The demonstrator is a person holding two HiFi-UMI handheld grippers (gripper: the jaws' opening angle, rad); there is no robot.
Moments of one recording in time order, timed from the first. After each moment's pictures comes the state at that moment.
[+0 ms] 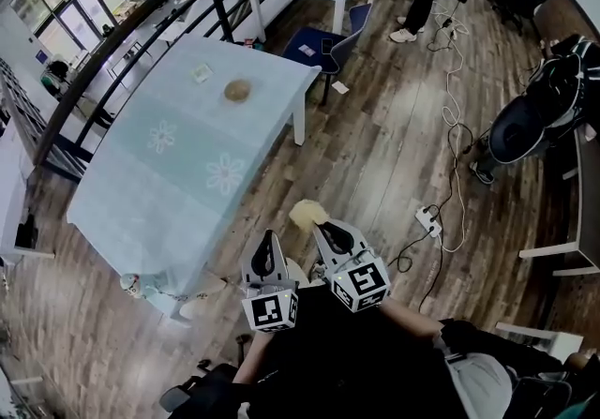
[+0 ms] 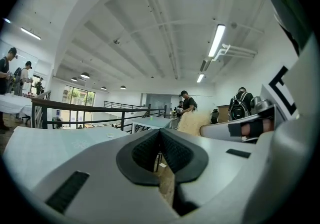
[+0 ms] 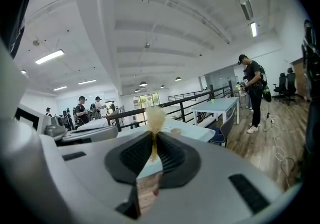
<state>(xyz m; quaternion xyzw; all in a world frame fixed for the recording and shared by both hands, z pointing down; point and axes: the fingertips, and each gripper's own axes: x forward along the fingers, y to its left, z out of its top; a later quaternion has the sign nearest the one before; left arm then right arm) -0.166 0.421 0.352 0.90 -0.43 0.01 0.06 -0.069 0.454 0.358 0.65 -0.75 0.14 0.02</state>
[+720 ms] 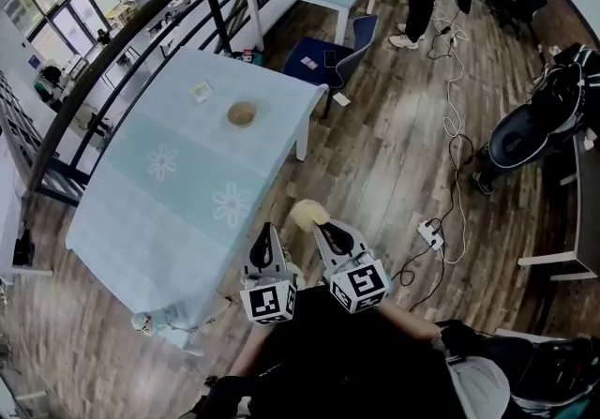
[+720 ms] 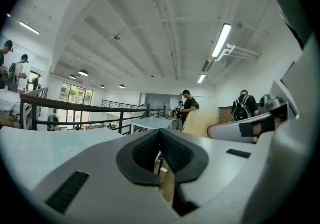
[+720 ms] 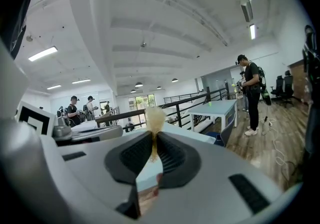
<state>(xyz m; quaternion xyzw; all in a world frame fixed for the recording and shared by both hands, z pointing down) -0.139 0.290 0.351 0.91 -0.41 0.01 0.07 -0.048 0.342 0.351 0.67 -0.73 0.14 0.02</state>
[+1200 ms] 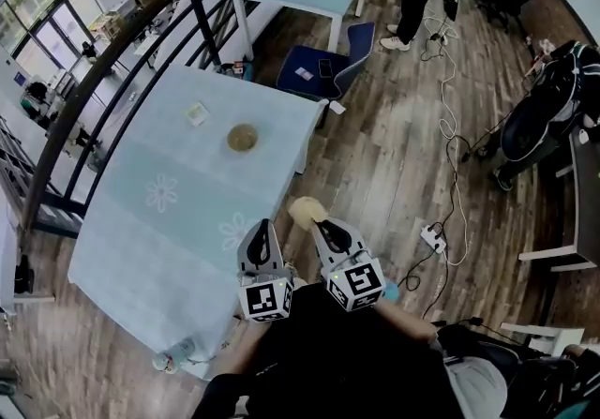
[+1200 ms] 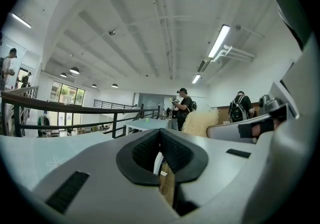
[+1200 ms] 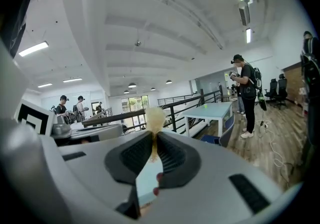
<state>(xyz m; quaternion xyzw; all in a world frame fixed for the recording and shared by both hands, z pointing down) -0.123 0.181 0.343 0.92 -0.38 0.01 0.06 -0.037 0.239 0.346 0.70 -0.70 0.13 0.02</state>
